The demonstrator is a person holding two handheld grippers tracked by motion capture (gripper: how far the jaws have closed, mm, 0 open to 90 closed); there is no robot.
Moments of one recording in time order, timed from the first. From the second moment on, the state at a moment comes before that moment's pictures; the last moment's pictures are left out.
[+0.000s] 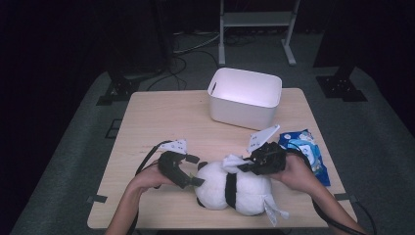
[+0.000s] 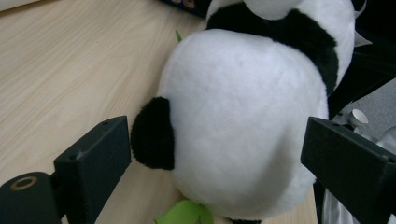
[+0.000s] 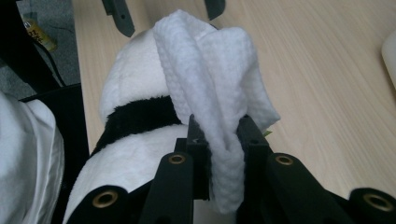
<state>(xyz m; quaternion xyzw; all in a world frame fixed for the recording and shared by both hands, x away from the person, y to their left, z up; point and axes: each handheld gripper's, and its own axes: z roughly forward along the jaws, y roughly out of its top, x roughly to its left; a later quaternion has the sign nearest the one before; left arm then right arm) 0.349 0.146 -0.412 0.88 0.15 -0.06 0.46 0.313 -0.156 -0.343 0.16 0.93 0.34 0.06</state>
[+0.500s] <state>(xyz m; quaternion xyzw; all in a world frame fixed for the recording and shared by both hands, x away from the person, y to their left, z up) 0.361 0.122 -0.430 0.87 0.13 -0.16 0.46 0.302 -0.155 -0.342 0.14 0.93 0.34 0.05</state>
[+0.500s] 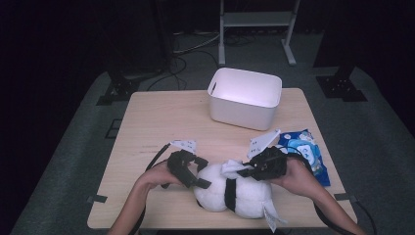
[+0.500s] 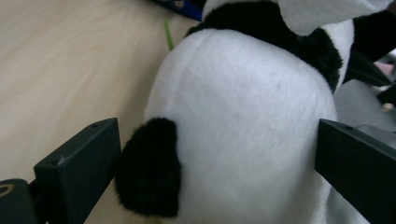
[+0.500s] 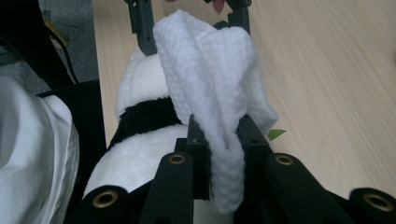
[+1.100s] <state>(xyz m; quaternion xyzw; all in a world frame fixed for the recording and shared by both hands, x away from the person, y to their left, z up) 0.360 0.122 -0.421 0.87 0.11 -0.11 0.46 0.315 -0.144 -0.338 0.13 0.93 0.33 0.06</state>
